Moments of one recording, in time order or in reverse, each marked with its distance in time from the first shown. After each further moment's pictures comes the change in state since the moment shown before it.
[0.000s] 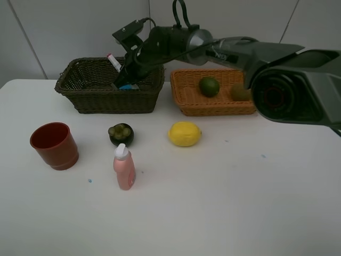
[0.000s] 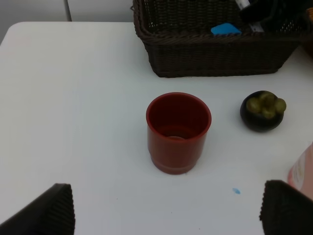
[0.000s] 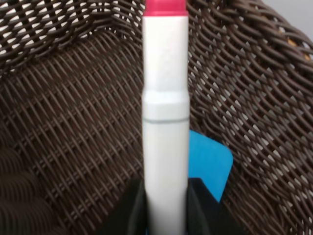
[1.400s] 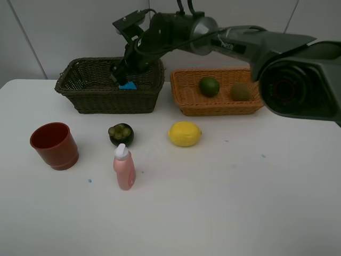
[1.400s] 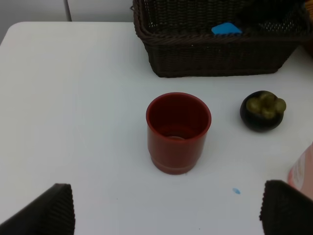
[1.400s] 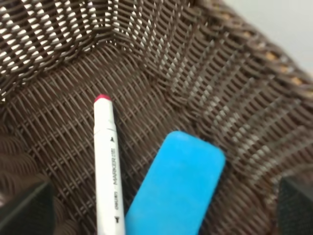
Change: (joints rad) left arm 0.000 0.000 0.000 0.000 0.000 0.000; right arm 0.000 -0.066 0.000 -0.024 0.076 0.045
